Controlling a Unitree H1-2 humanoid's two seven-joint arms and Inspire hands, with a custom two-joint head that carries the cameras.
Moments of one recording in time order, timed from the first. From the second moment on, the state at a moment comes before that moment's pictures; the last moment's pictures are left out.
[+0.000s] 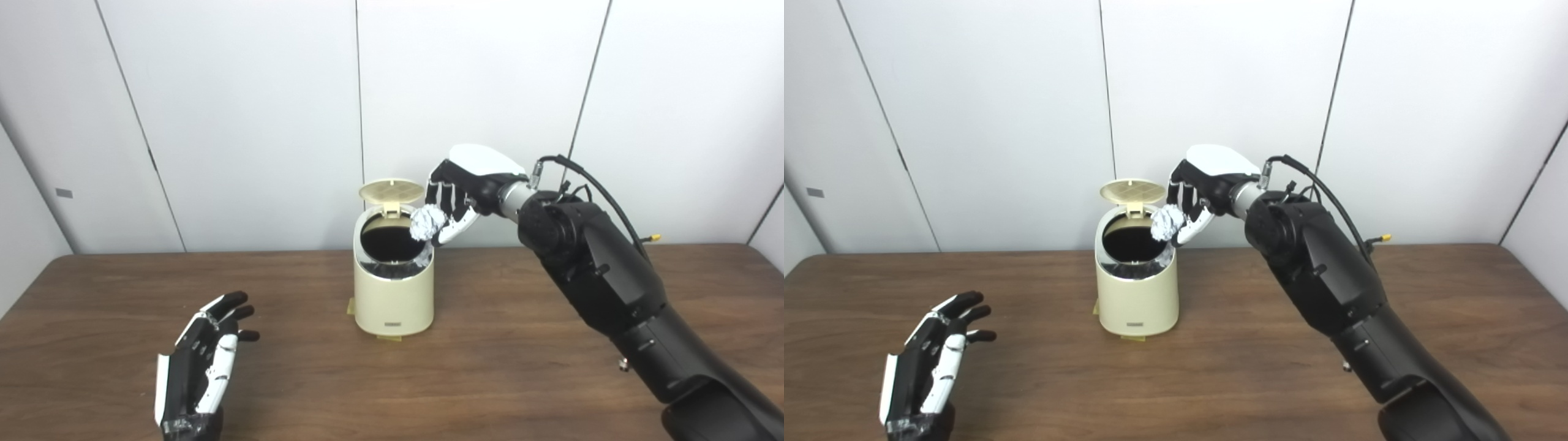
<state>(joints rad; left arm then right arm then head) -0.01 0.03 0.13 -0.07 -0.07 -0.30 0.04 -0.93 -0.32 0.39 0.22 -0.77 0.26 0.47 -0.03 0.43</state>
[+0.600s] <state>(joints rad) -0.01 0.03 0.13 -0.07 -0.07 -0.30 0.04 -0.93 -0.32 0.39 0.22 -0.78 0.24 0.44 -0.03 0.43</state>
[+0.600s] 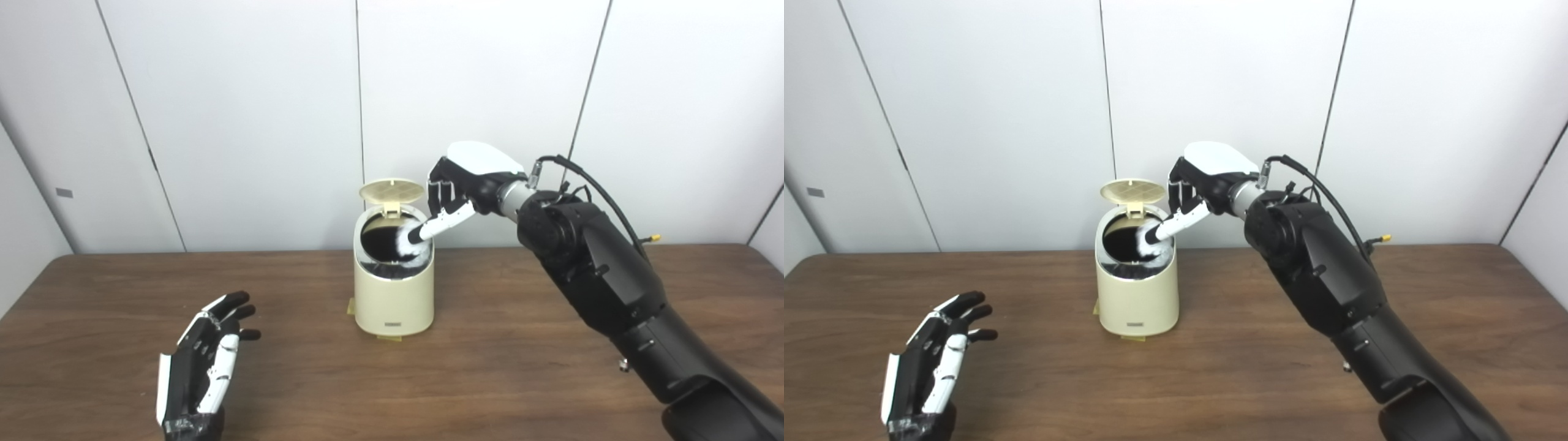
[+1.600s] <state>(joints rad) -0.02 0.03 0.12 -0.06 -0.07 -0.31 0.03 -0.90 -0.32 0.34 0.22 -0.70 0.13 0.35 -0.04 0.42</state>
